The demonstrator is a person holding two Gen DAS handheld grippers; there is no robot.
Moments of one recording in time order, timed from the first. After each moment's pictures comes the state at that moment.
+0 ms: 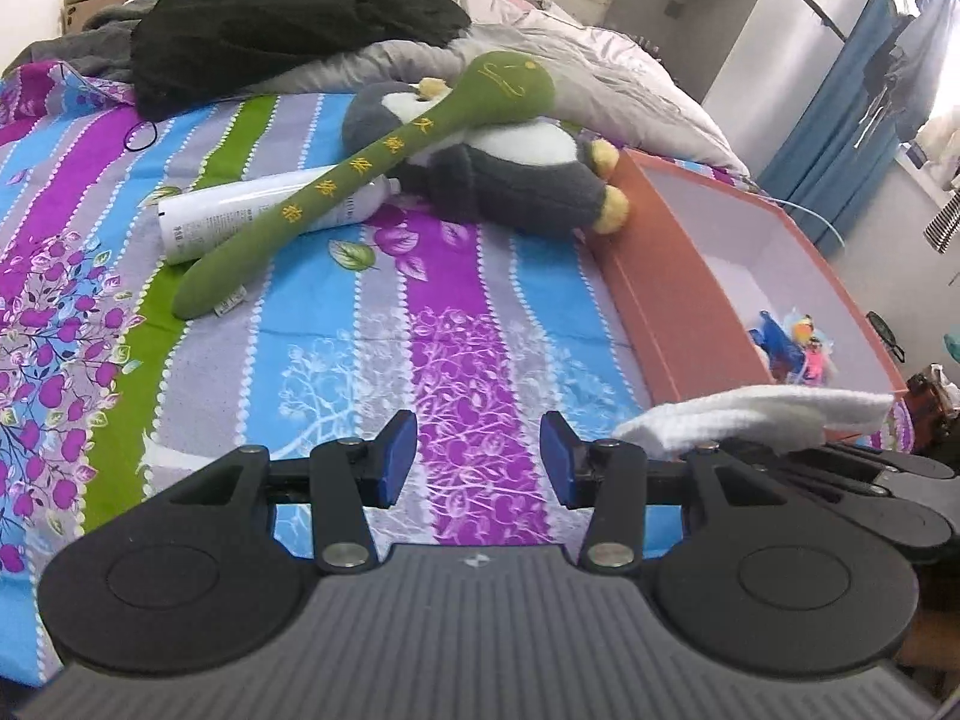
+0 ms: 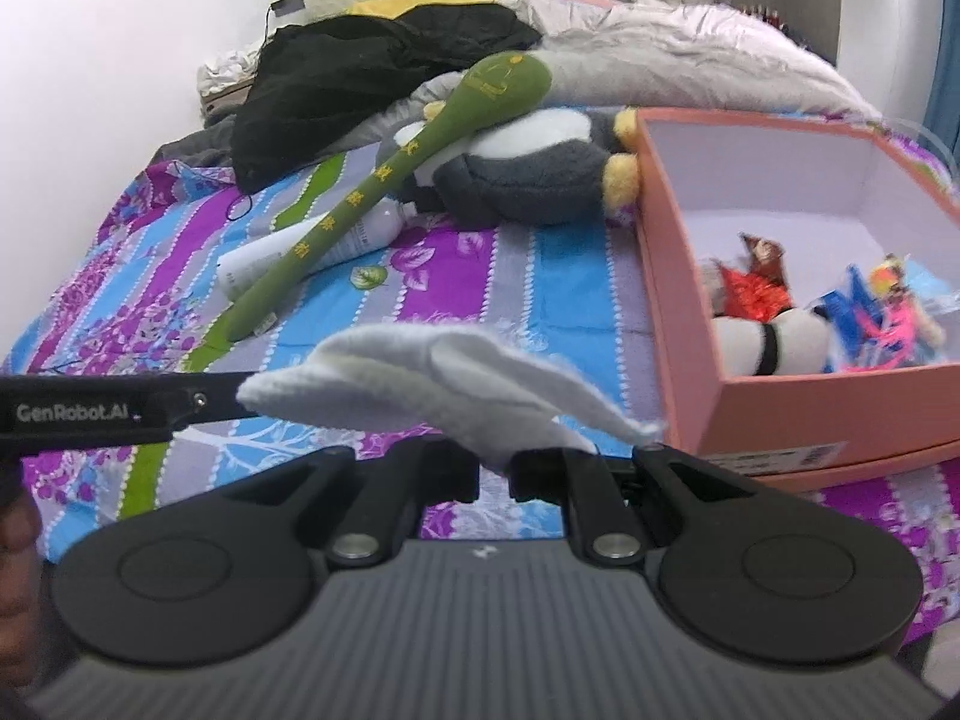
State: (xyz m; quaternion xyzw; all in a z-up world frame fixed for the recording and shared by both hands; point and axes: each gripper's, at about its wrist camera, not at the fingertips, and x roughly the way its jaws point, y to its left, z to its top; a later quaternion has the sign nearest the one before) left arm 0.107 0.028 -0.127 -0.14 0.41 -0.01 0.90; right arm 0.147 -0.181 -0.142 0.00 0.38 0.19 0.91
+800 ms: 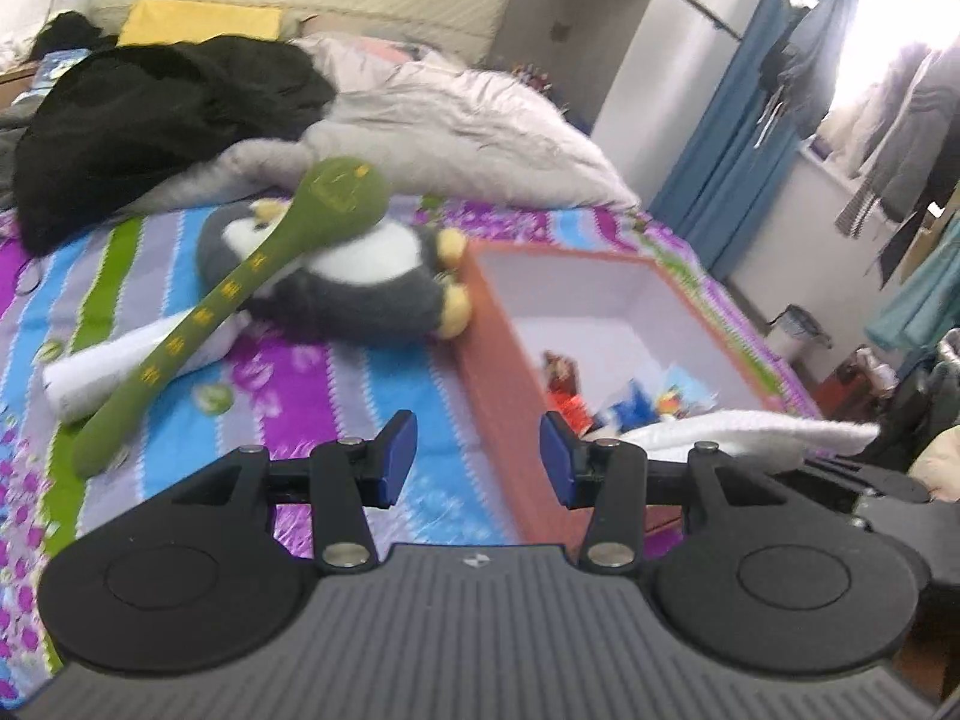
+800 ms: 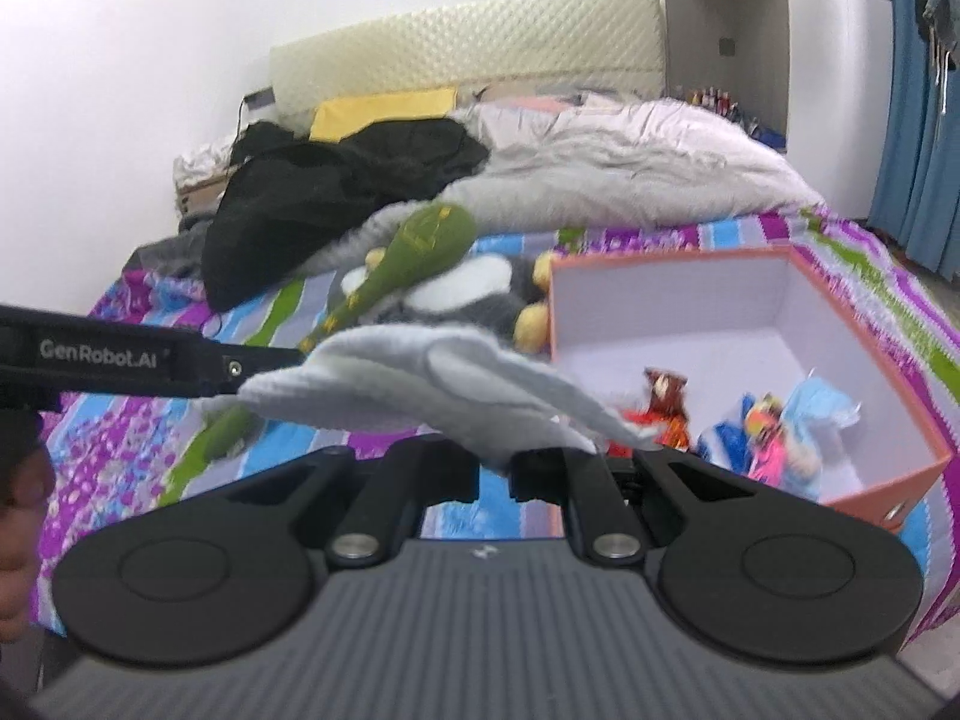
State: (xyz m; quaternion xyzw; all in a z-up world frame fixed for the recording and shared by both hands) left arm 0.165 -0.034 -0.029 -0.11 0.36 -0.11 0.92; right arm 0.158 -0.240 -0.062 0.02 0.30 0.15 0.94
